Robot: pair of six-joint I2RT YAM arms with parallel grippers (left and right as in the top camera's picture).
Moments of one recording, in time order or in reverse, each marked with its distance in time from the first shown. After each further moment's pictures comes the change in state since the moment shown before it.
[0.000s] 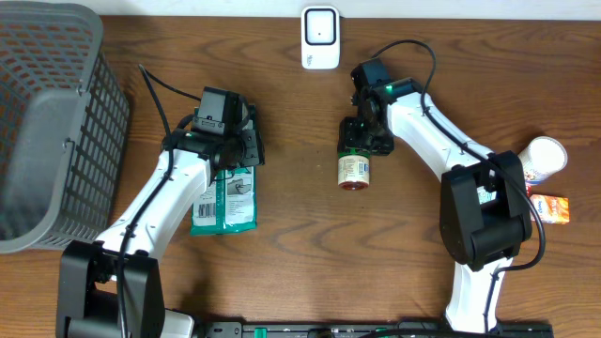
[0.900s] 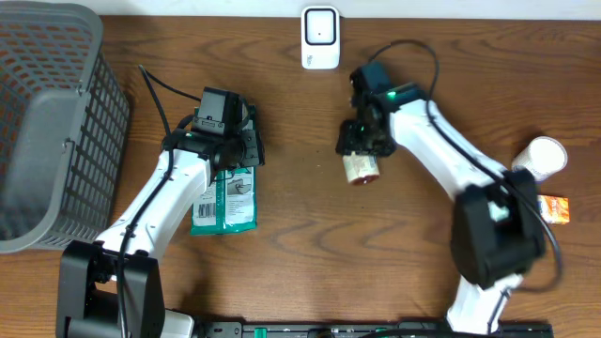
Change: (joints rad) left arm 0.000 0.000 0.000 -0.005 0.000 0.000; right arm 0.027 -0.149 -0.053 0.011 0.034 -0.016
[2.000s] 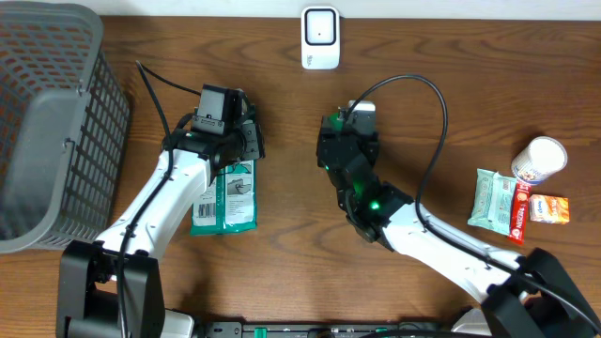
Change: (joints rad) left arm 0.000 0.000 0.000 0.075 -0.025 0.000; right arm 0.341 -0.363 -0.685 1.178 0.751 0.049
